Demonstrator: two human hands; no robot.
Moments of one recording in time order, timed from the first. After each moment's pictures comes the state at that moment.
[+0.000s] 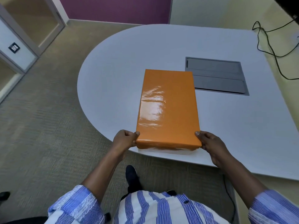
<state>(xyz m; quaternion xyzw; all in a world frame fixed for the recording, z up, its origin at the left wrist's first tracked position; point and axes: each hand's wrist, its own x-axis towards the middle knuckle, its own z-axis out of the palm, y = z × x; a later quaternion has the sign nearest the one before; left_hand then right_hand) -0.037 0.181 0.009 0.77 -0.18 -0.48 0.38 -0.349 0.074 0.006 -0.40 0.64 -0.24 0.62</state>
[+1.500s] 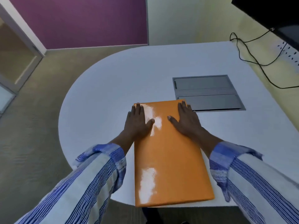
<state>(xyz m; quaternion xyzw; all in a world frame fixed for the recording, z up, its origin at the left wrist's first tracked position) 0.006 -0.096 -0.008 0.73 -0.67 -0.14 0.02 -0.226 -0.150 -0.013 -0.78 0.60 -0.03 0.18</state>
